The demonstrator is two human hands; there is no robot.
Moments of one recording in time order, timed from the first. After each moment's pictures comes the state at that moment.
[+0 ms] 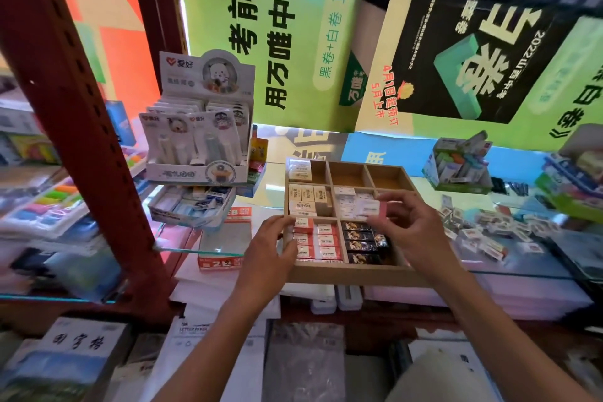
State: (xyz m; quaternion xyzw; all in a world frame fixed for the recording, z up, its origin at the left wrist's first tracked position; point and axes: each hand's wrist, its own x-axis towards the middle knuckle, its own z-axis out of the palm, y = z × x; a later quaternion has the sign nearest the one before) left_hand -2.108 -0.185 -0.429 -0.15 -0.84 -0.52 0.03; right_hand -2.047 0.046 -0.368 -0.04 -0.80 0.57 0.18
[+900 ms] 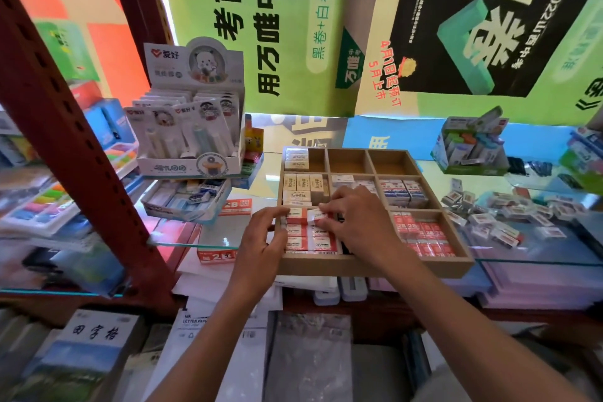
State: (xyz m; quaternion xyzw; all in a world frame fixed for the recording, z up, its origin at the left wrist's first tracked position) left_hand -2.113 -0.180 -0.449 -0.13 -0.81 -0.57 0.00; right_hand -2.097 0.009 -0.393 0.02 -0.97 0.17 0.15
